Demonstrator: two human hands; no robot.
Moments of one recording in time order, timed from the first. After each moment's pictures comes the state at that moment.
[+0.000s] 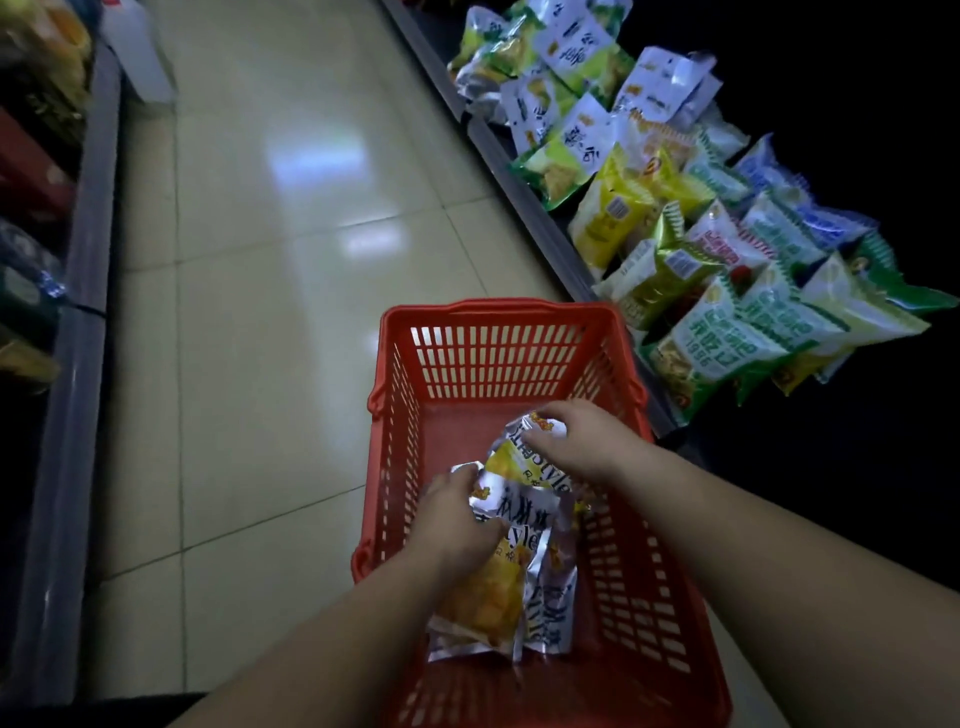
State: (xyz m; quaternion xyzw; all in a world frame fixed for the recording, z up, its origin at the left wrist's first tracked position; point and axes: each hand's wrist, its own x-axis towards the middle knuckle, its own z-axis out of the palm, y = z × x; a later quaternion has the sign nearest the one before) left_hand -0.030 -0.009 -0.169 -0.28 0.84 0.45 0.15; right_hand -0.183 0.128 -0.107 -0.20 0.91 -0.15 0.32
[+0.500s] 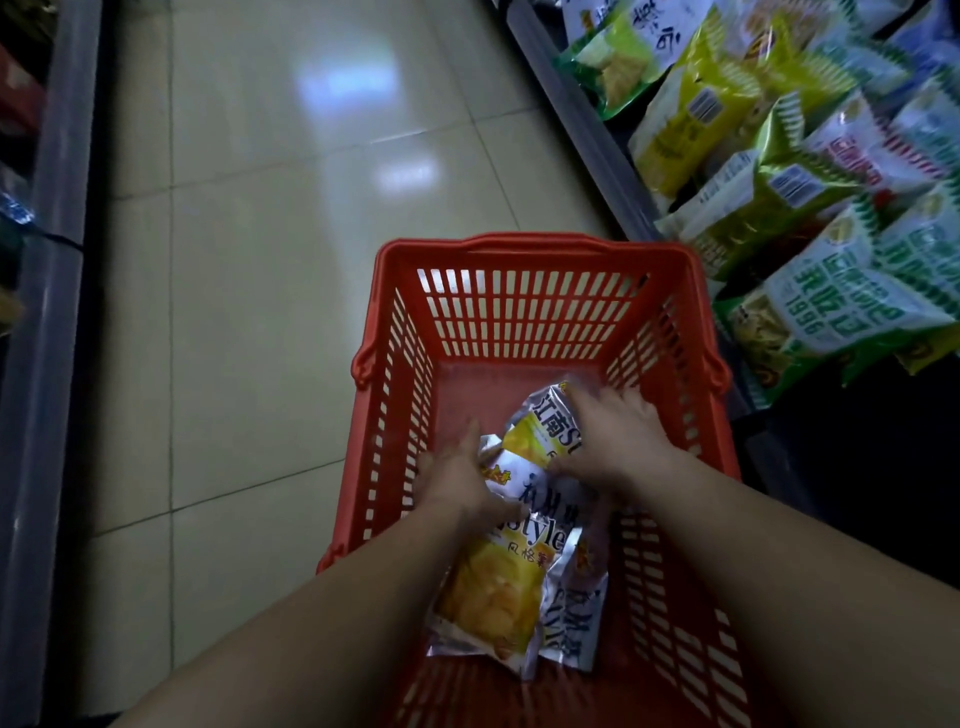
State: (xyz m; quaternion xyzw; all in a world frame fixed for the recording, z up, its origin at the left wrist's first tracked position) left_hand -0.074 -0.021 -0.250 -0.33 0.84 0.35 0.25; right_hand -0.206 0.122 -0.209 -0.24 0.92 0.03 0.30
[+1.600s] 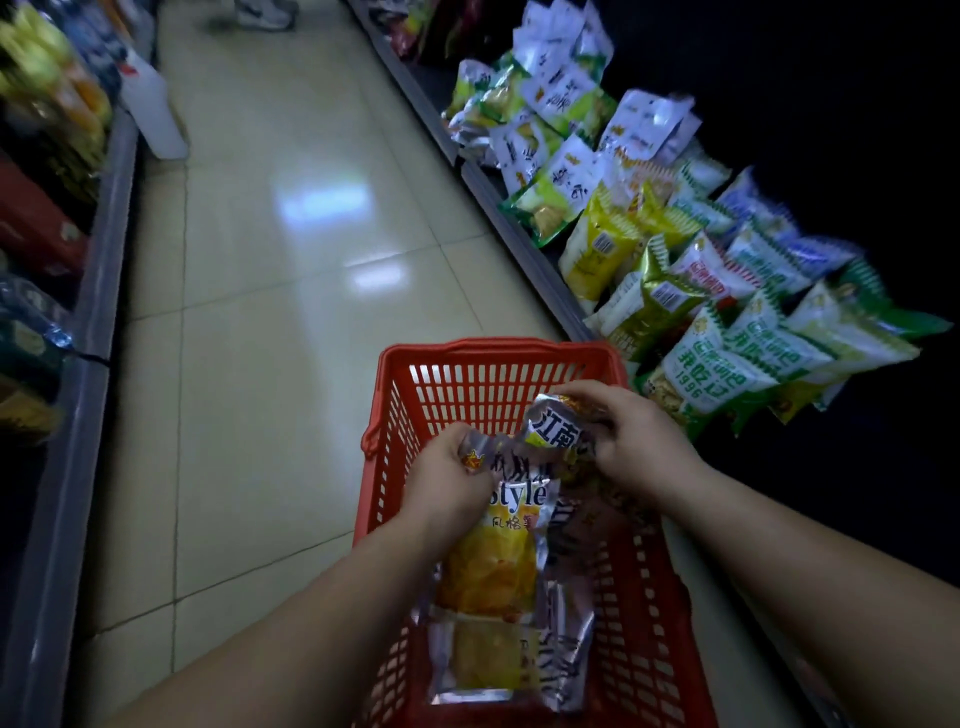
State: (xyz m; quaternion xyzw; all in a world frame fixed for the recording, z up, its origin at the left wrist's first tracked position) left_hand -0.088 -0.024 -0.111 -0.30 0.77 0.56 0.05; right_hand -0.199 0.161 -0.065 -0.23 0.93 -0.25 0.13
